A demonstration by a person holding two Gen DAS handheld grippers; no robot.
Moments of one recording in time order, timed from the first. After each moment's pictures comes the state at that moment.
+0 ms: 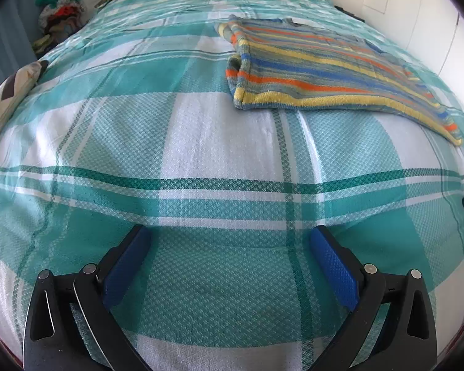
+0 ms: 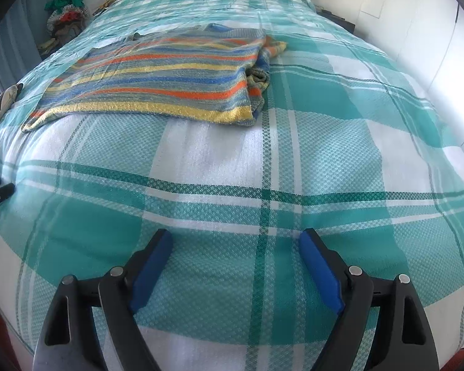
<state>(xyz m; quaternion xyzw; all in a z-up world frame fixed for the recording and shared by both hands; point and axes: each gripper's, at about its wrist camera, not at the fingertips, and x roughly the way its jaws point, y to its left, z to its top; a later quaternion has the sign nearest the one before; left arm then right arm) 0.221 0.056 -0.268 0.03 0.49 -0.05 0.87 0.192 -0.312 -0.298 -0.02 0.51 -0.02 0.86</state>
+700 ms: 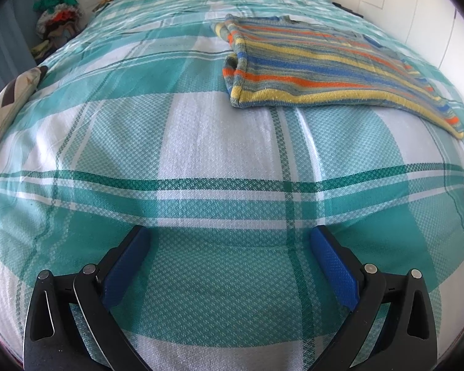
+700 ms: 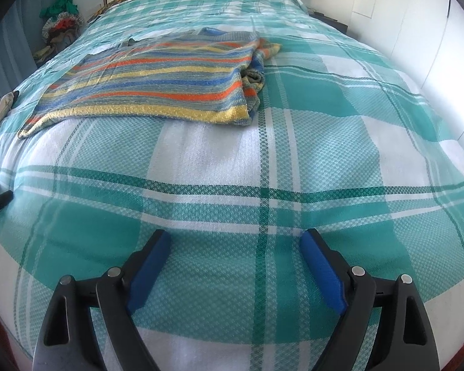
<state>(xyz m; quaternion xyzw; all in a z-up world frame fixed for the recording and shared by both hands) 0.221 0.052 -0.269 0.04 0.49 -0.04 0.87 0.189 -0.309 -0.300 -0.01 0.50 -0.04 0.86</state>
